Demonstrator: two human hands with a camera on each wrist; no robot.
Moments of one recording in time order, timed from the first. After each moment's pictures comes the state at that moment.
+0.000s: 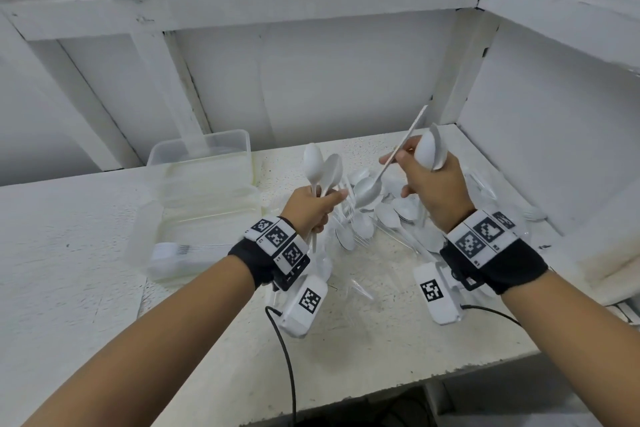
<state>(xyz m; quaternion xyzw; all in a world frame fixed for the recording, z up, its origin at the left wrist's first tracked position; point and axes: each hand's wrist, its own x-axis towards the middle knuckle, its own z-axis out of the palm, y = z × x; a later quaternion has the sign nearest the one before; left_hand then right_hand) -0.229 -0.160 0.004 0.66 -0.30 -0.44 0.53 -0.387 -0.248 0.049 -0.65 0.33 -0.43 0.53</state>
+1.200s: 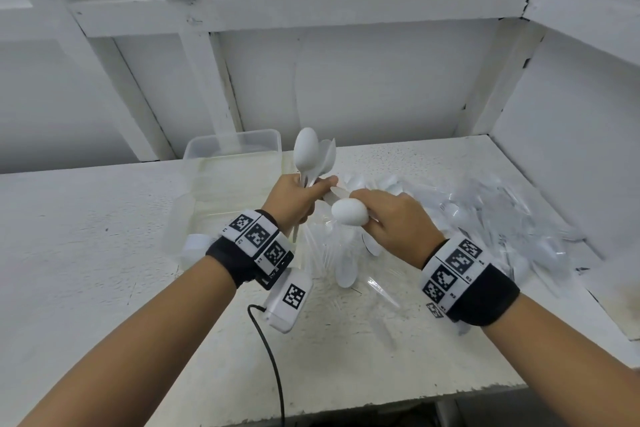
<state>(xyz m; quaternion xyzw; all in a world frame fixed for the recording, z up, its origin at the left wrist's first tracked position) -0.187 -0.122 0.031 0.70 -0.31 -0.35 0.55 -0.343 -0.212 0.010 -0.94 0.14 -0.27 0.14</state>
